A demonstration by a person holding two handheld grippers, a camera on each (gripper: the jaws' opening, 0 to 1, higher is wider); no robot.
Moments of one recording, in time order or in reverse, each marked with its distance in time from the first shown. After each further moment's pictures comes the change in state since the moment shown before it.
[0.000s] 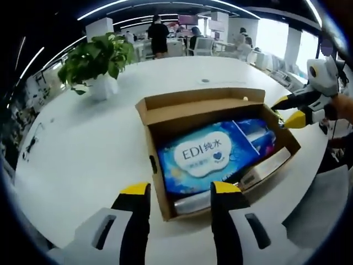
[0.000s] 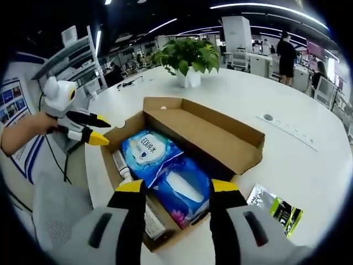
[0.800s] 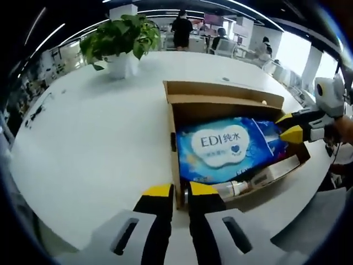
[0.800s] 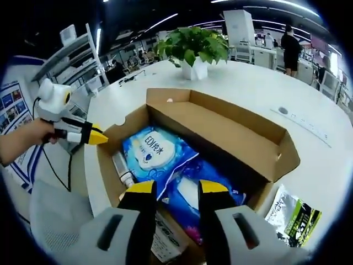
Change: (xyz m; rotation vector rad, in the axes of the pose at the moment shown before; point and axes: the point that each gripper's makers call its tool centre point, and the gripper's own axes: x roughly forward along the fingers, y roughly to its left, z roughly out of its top) left arm 0.006 0.019 -0.024 -0.206 0.021 0.047; right arm 0.049 0.016 -0.005 0.054 0.043 0.036
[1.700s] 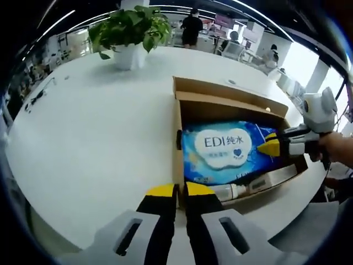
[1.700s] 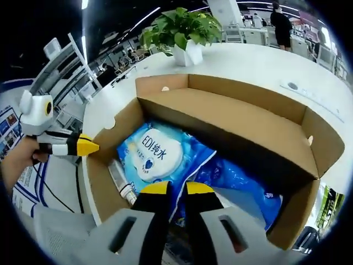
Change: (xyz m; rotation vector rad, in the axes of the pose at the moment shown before) left arm 0.000 0.000 -0.002 -0.070 0.023 -0.014; right arm 0.046 0.012 -0.010 0.128 0.061 0.010
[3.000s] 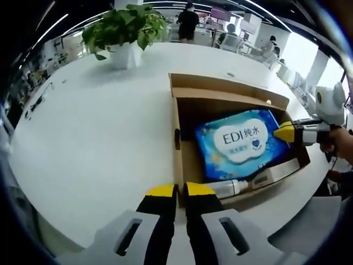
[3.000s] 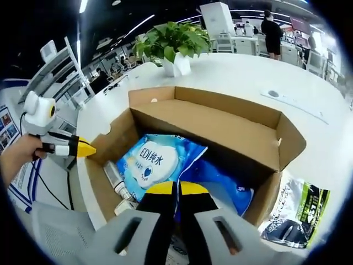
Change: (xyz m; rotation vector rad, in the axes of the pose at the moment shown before) left arm 0.002 -0.004 0.000 0.046 0.053 0.012; right arm -0.038 -0.023 0.004 -0.009 -0.067 -0.084
